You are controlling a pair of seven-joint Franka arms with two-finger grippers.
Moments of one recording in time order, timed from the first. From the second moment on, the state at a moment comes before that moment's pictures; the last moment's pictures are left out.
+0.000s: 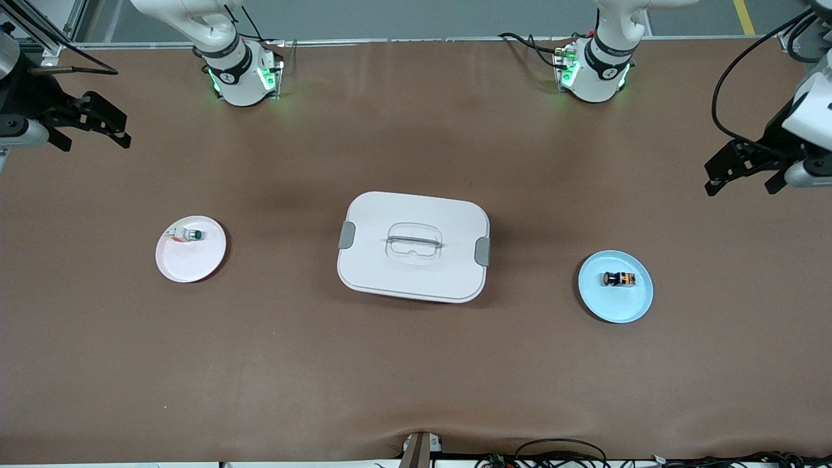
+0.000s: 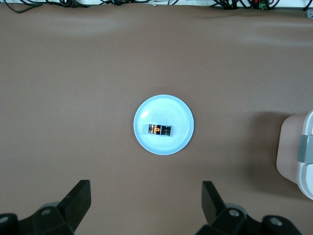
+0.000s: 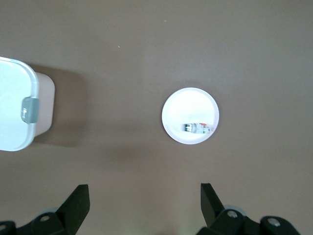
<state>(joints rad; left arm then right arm) -0.07 -0.11 0.01 -1.74 0.02 1.82 -0.08 0.10 -0.13 -0.02 -1.64 0.02 1.52 0.03</state>
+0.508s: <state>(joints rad) -0.06 -0.15 0.00 -1.74 0.02 1.72 -0.08 0.10 -0.13 -0.03 -1.64 0.02 1.55 0.03</state>
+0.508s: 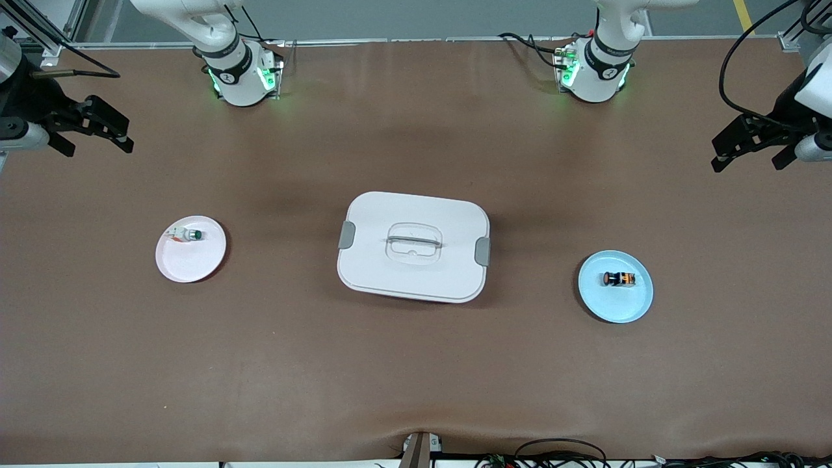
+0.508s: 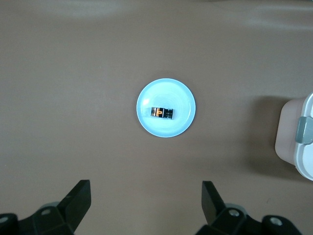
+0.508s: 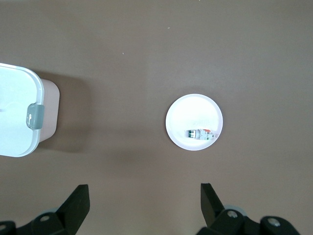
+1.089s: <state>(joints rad) -0.04 -0.17 -0.04 -1.77 0.02 1.62 -0.09 0.10 -0.12 -0.03 -1.65 0.02 1.55 0.03</state>
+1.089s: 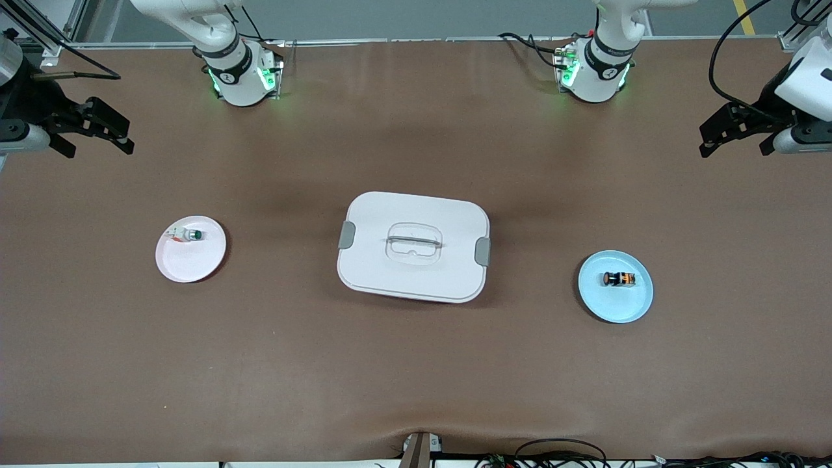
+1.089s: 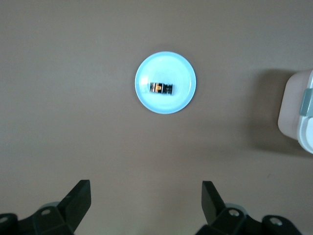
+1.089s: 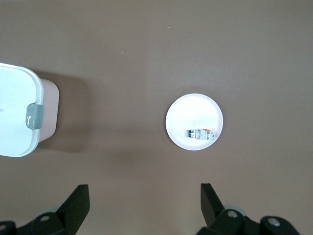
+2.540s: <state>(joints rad) -0.03 -0.09 -0.04 -1.69 0.01 1.66 -0.08 0.08 -0.12 -0.03 -1.65 0.04 1.54 0.08</state>
